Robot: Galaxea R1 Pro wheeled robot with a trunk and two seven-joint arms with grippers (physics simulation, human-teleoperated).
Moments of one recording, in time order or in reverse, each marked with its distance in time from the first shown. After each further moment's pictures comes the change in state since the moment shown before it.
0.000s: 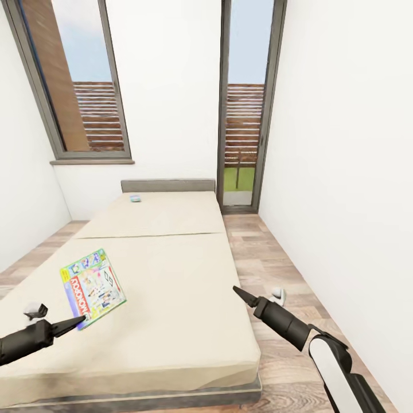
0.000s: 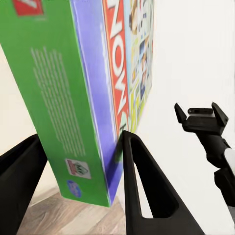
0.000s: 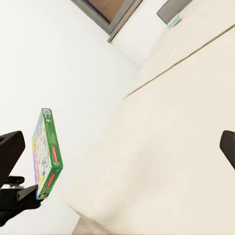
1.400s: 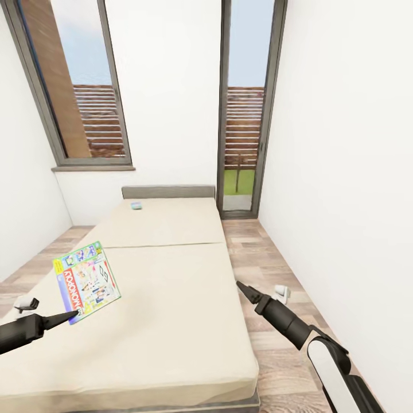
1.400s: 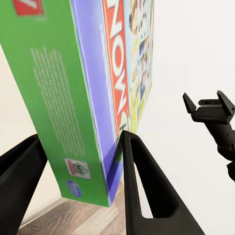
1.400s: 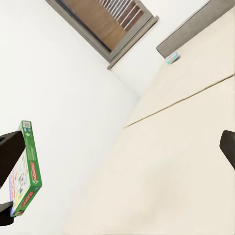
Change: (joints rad) left arm 0.005 0.047 0.001 -0.092 -0.008 0.003 0.000; right arm 0.005 -0.001 0.012 0.011 0.008 -0.143 -0.008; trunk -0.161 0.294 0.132
